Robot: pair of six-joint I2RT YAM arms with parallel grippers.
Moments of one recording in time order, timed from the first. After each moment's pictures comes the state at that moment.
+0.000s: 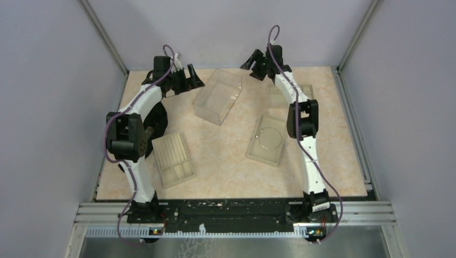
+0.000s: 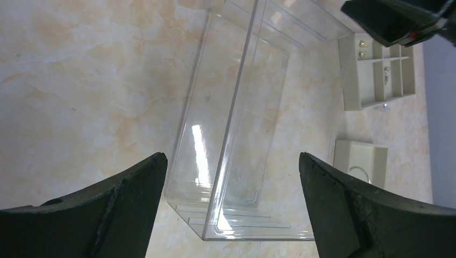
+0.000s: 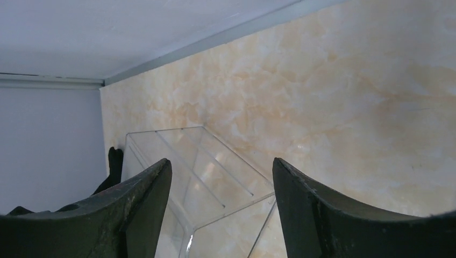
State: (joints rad) left arm -0.14 1.98 1.62 -0.27 0.40 -0.36; right arm 0.23 2.58 2.43 -0.38 -0.35 0.76
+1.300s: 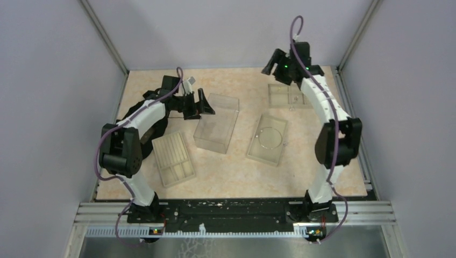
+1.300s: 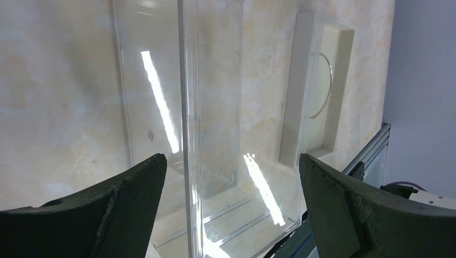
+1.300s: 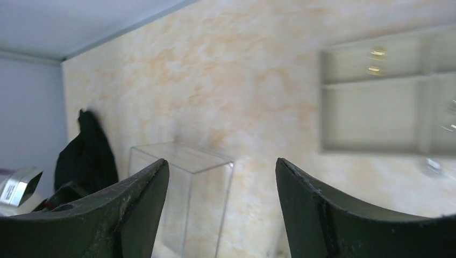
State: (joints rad) left arm -0.23 1.77 1.29 -0.36 0.59 -0.41; right arm 0.21 1.94 1.81 -0.49 -0.25 0.58
